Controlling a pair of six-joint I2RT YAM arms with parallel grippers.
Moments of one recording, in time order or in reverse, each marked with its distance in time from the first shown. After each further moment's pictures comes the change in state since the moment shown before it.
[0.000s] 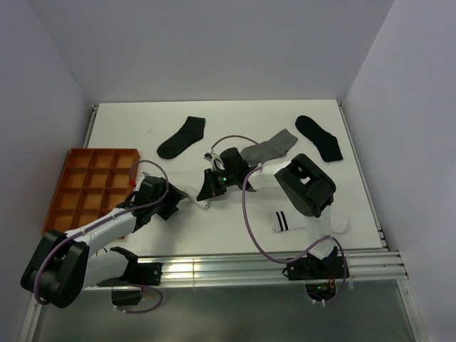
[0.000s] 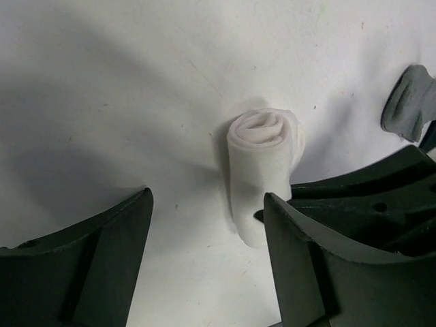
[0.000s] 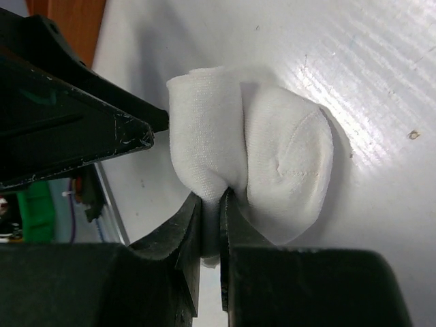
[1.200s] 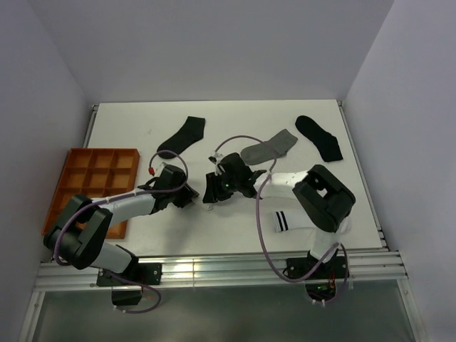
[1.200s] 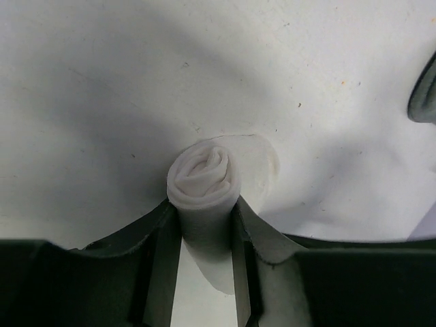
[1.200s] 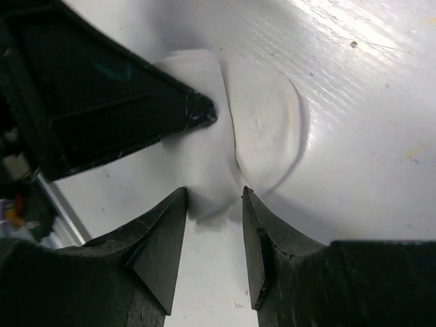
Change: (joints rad) left arm -0.109 0.296 0.199 0.029 -0.023 0.012; right arm 0.055 -0.191 -0.094 -0.131 0.265 -0.018
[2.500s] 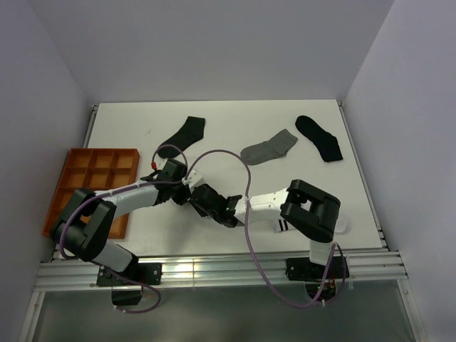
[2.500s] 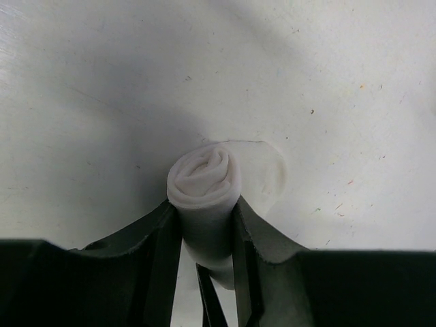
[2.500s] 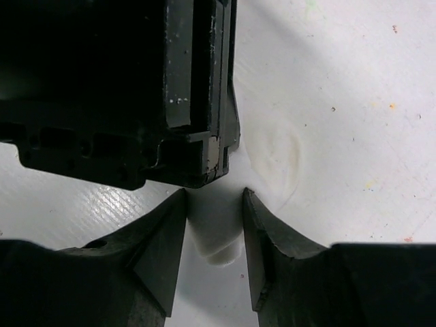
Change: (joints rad) left arm 0.007 0.065 0.119 -0.158 0.004 0.083; right arm 0.365 0.022 0.017 0.056 0.780 -0.323
